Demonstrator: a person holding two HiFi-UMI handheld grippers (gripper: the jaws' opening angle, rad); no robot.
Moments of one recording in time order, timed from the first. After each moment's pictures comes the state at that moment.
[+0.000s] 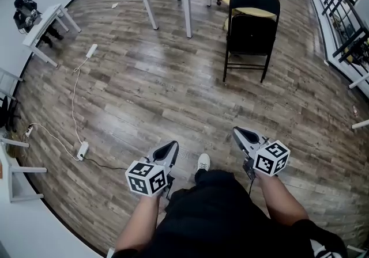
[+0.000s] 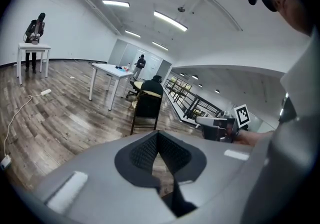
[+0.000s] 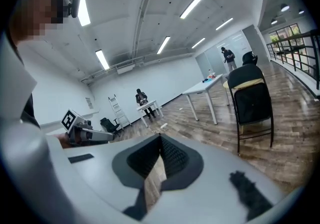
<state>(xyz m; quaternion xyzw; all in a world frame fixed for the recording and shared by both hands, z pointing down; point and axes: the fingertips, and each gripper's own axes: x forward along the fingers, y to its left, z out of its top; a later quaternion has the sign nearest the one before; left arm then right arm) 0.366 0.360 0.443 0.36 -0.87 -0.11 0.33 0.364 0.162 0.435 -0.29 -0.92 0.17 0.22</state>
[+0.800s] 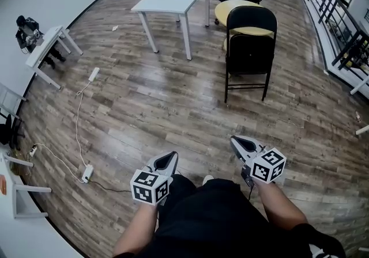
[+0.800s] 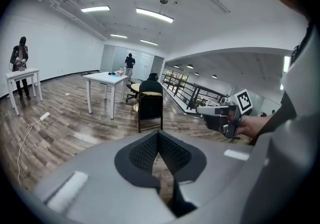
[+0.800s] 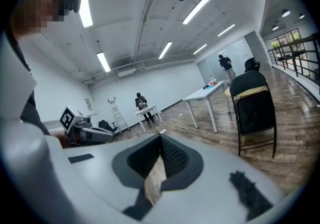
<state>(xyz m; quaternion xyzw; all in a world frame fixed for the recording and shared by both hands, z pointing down) 0.302 0.349 0.435 0.38 -0.87 -0.01 0.31 0.302 0.156 0.425 -0.29 -0.93 0.16 0.18</state>
